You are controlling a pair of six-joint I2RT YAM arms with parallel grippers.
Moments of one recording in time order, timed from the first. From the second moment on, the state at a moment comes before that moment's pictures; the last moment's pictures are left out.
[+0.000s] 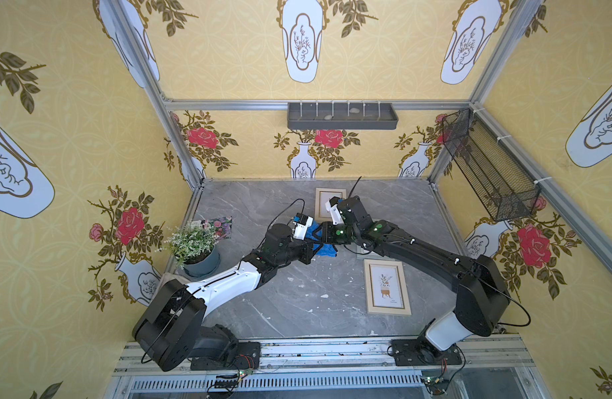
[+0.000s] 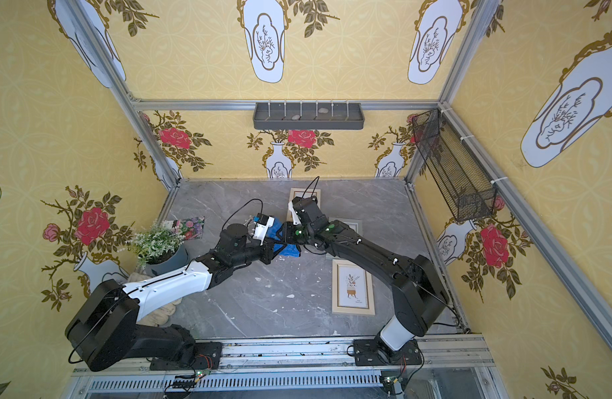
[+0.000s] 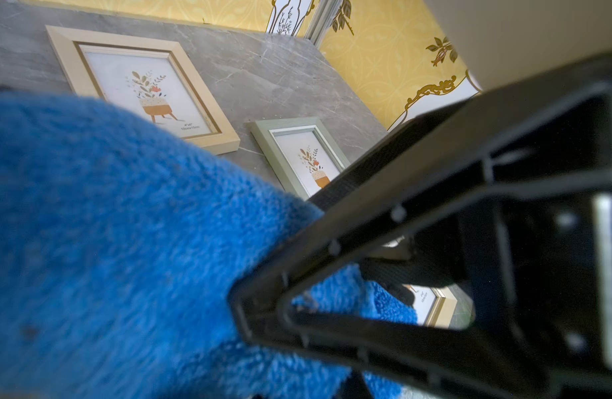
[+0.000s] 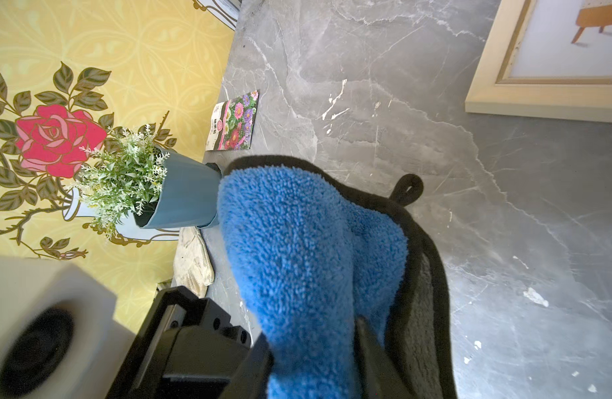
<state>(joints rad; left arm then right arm) -0.67 1.38 0.69 0.26 0.35 -0.39 0.80 1.59 1.20 -0.32 -0.25 0.67</state>
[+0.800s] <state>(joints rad) -0.57 1.34 0.64 0.17 0.13 -0.49 0.45 1.62 1.09 -0.56 0.10 0.62</state>
